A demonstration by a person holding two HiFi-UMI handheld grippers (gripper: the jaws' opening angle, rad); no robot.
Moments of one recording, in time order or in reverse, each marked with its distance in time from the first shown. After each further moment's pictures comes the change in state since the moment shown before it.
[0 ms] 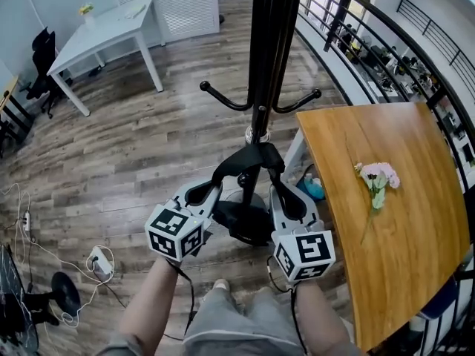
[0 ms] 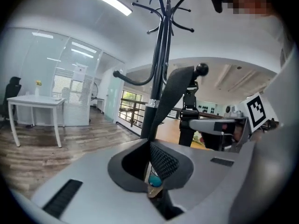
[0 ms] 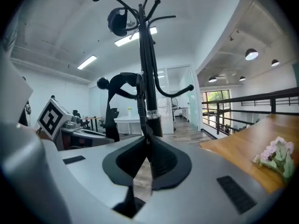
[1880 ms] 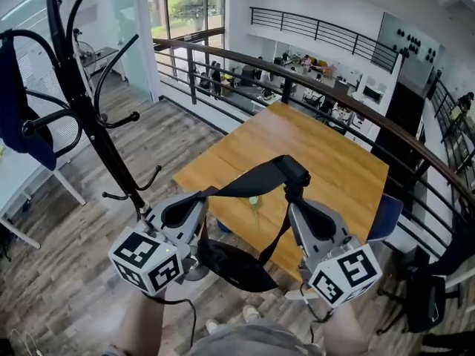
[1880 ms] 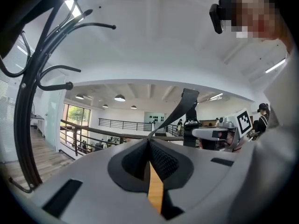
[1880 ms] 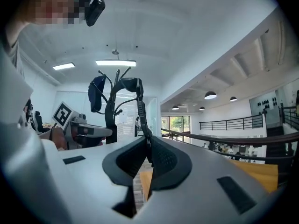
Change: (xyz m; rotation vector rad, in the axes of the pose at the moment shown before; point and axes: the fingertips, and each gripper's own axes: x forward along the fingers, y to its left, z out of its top) left arm -0.062 -0.331 0.269 0.227 -0.160 -0.604; right arm -0.377 -0.073 0.243 -0.049 -0.237 -0.457
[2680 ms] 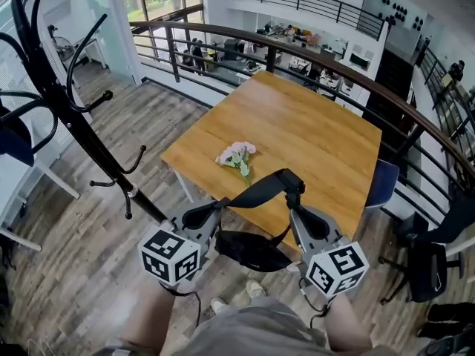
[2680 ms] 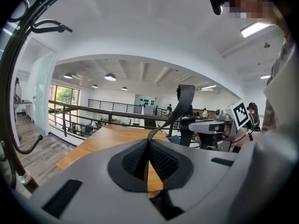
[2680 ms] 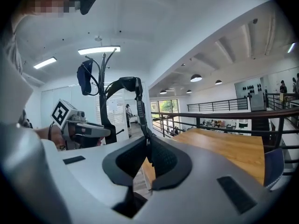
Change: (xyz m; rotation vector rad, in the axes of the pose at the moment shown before) left arm 0.028 -0.038 -0.125 -0.037 0.233 -0.153; right arm -0.046 -0.021 -0.118 0.119 0.188 -0.137
